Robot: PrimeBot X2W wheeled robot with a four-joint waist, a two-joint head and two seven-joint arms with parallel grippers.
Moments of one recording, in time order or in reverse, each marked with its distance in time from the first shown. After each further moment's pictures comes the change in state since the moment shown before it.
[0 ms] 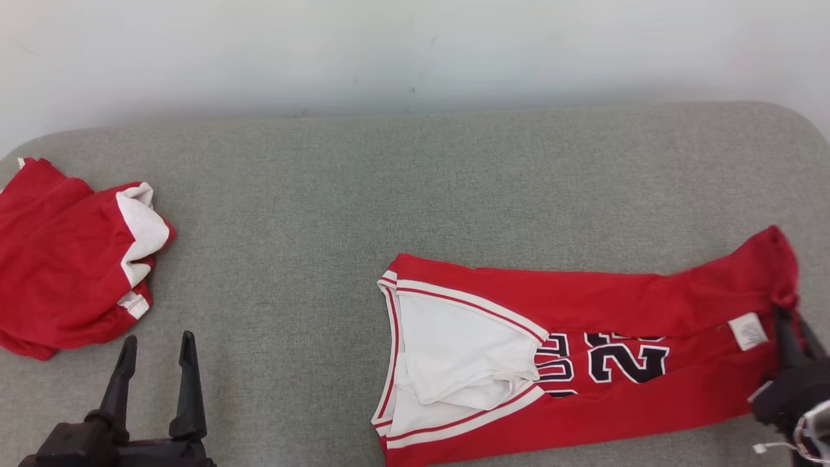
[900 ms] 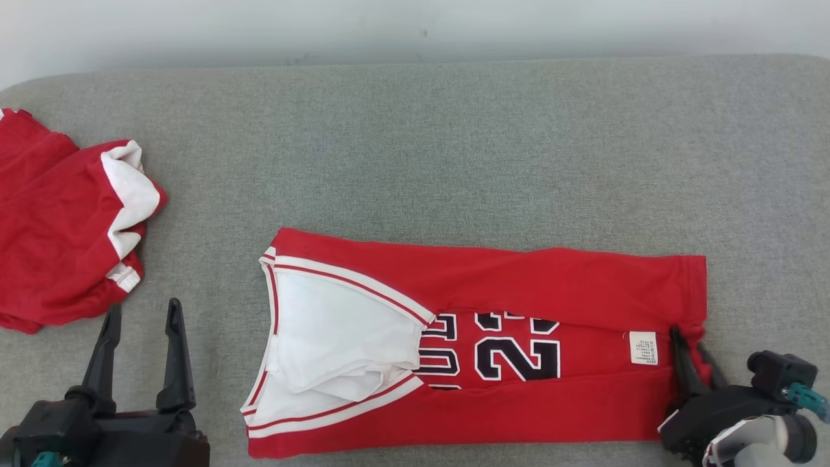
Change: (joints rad) left arm -0.049 0.029 -0.017 -0.045 -0.035 0.018 0.000; right arm 0.019 0.199 0.069 0.012 -0.043 0.000 -0.019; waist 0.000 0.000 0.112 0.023
